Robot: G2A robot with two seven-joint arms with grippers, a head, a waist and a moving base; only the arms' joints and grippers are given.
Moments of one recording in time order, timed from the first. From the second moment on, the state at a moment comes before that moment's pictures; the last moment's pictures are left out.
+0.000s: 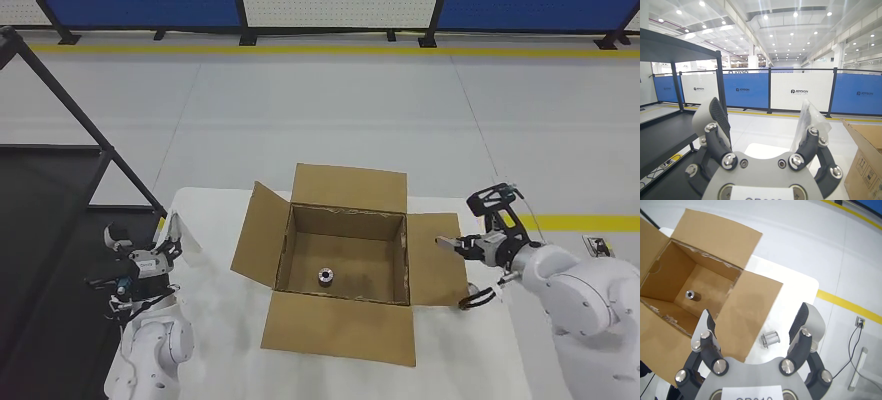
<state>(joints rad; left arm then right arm) 1.11 -1.34 -1.61 -1.33 1.33 0.11 0.72 -0.91 -1.10 1.49 -1.86 -0.95 -0.18 1.10</state>
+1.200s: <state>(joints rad) 1.14 -1.33 -1.69 -1.34 1.29 0.07 0.73 -0.42 -1.30 0.72 -1.30 -0.83 -0.07 1.07</state>
